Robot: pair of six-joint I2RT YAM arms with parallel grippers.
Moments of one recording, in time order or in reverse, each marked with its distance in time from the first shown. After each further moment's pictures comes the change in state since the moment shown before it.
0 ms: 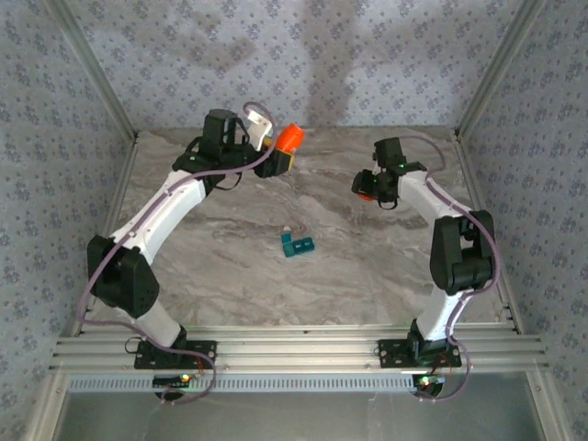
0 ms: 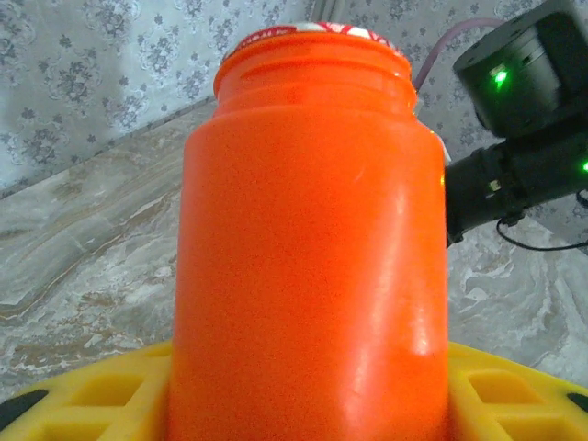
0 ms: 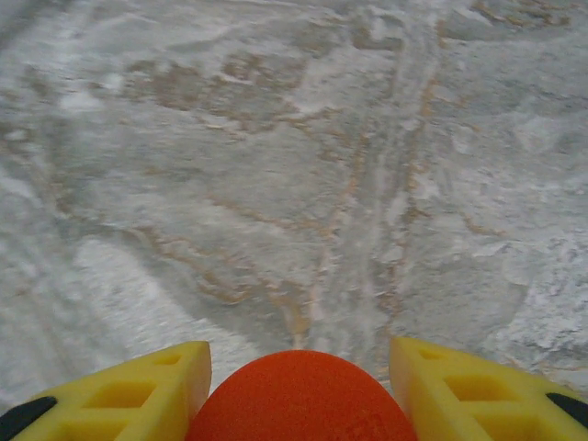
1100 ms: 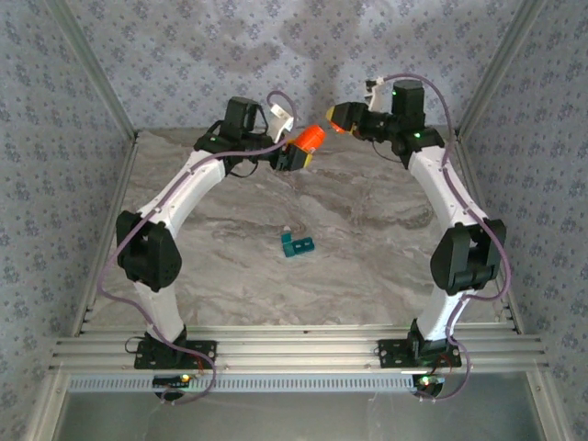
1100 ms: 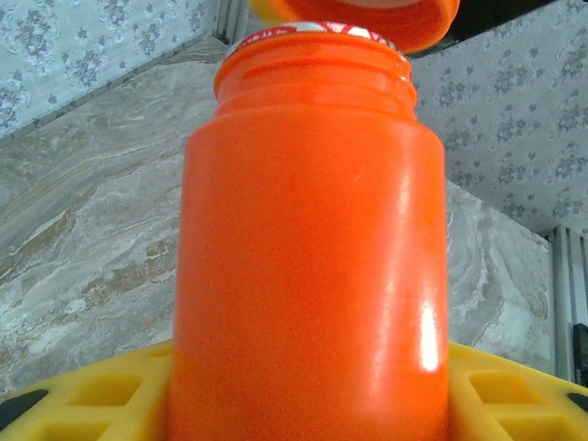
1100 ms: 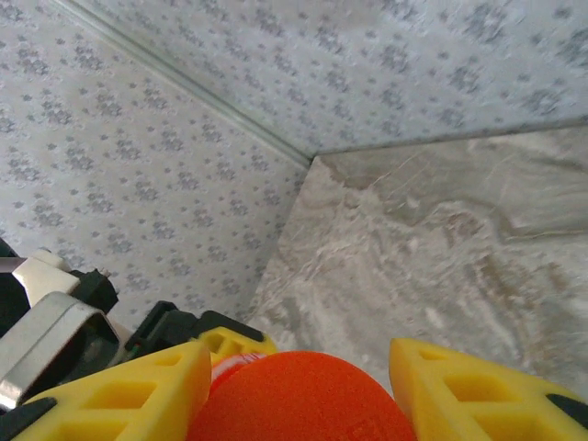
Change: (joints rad) left arm -0.019 0.241 0.280 -0.143 0.183 0.060; right arm -0.023 -0.010 0.390 0.281 -0.683 0.167
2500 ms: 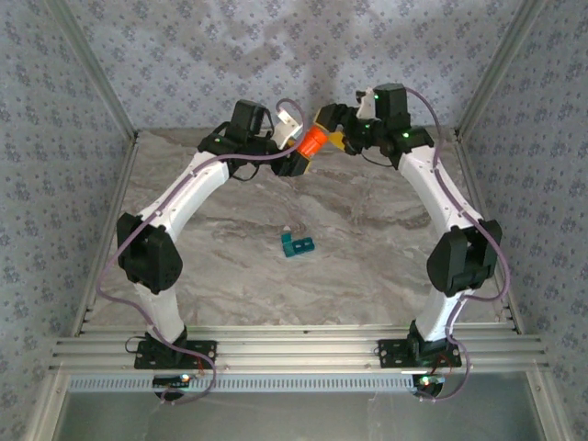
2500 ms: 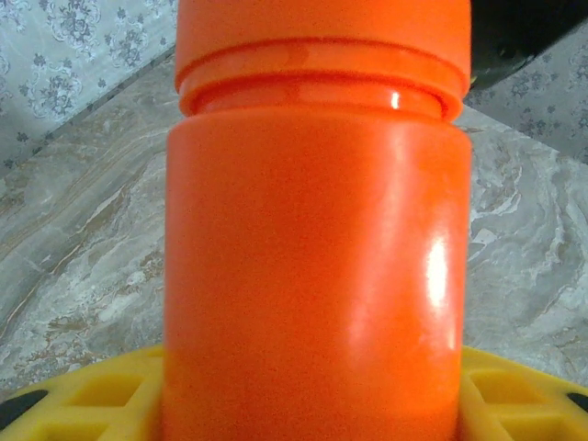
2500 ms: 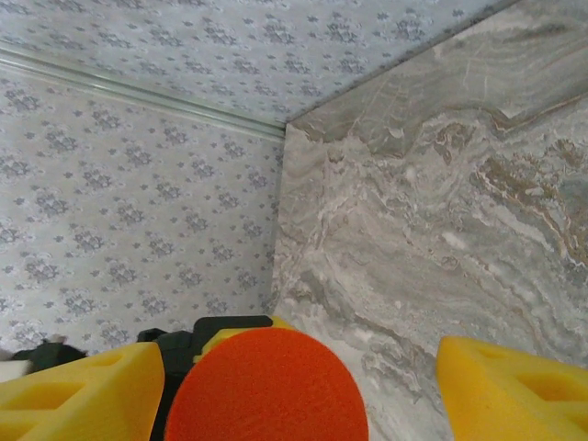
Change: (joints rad) left arm -0.053 -0.010 0.024 -0.105 -0.175 0.146; right arm 0.097 0.006 0.043 -0.181 0.130 0.251
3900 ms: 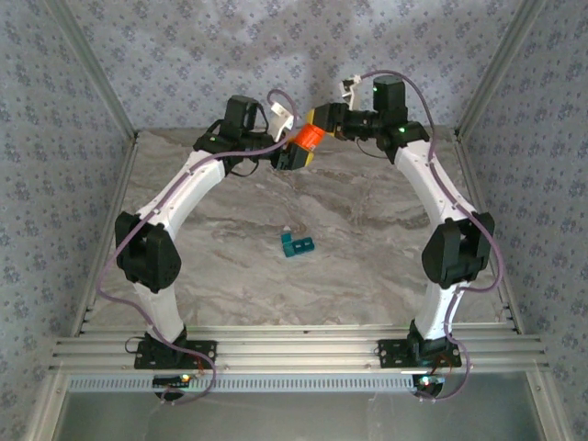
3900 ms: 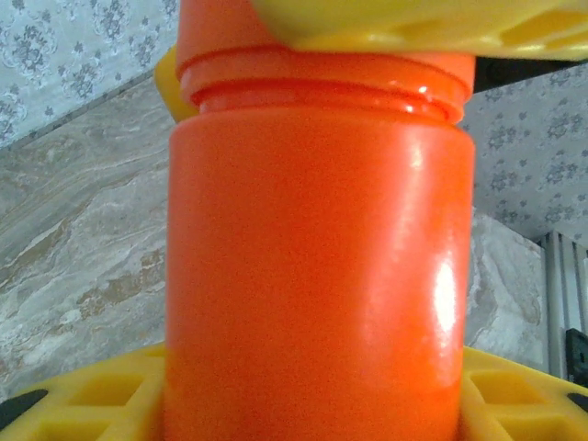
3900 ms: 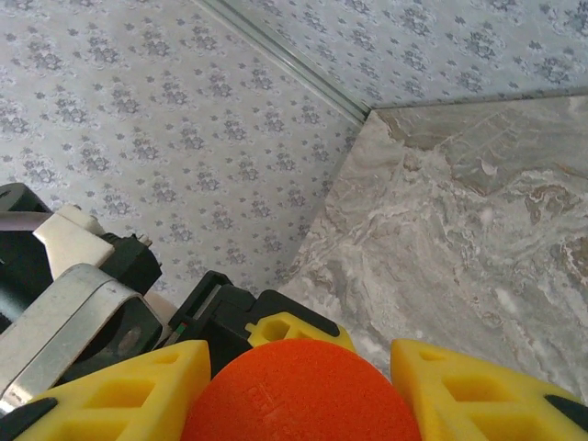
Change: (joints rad) left arm 0.043 0.000 -0.011 0.114 0.177 -0.162; right arm -0.010 0.065 0.073 0.115 -0.223 -0.262
